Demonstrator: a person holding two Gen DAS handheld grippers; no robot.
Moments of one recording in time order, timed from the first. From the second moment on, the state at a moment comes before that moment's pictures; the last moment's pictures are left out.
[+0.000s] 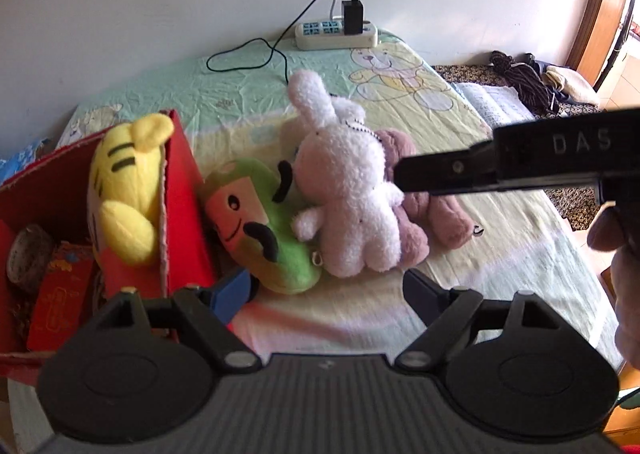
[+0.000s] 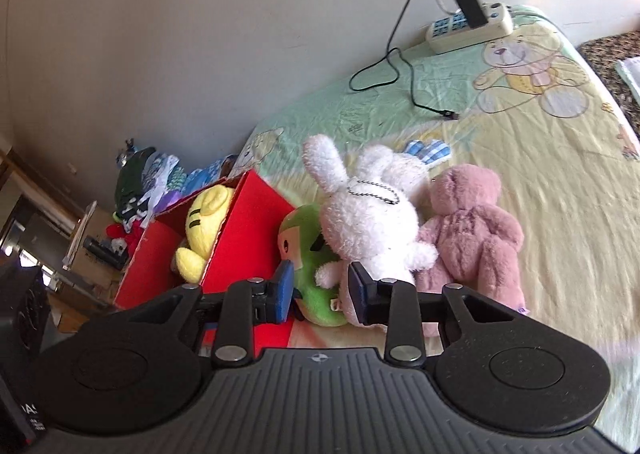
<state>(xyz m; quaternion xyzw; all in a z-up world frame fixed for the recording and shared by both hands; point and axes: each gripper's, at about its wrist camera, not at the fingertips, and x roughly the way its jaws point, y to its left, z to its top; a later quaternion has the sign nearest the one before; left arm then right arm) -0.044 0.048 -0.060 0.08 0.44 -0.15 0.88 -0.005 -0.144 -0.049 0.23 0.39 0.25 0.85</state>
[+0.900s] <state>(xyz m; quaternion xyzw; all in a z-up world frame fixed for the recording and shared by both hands) -0.005 0.006 -0.084 0.09 0.41 -0.15 0.90 0.045 -0.174 -0.066 0.26 0.38 0.23 0.86</state>
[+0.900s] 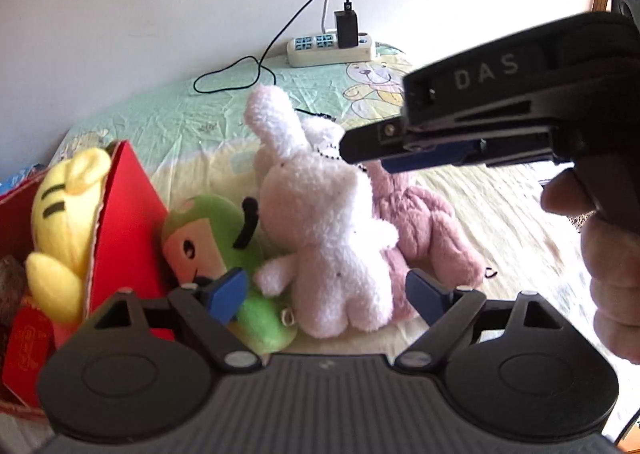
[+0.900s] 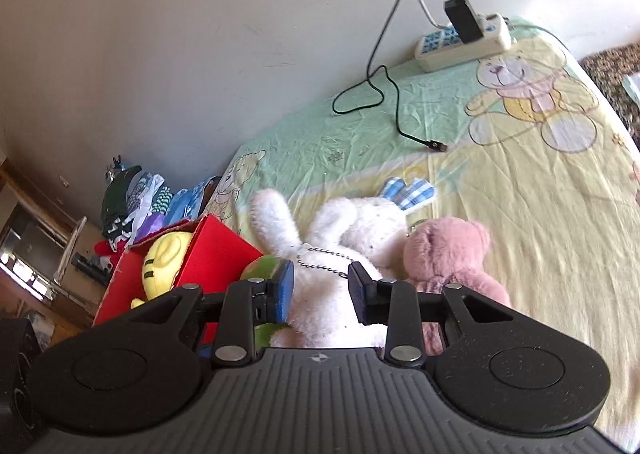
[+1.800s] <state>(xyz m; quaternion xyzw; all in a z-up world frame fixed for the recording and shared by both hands) 0.007 -0.047 -0.098 0.07 0.43 -0.25 0.87 0.084 -0.229 -0.141 0.32 0.46 0.15 0.82</state>
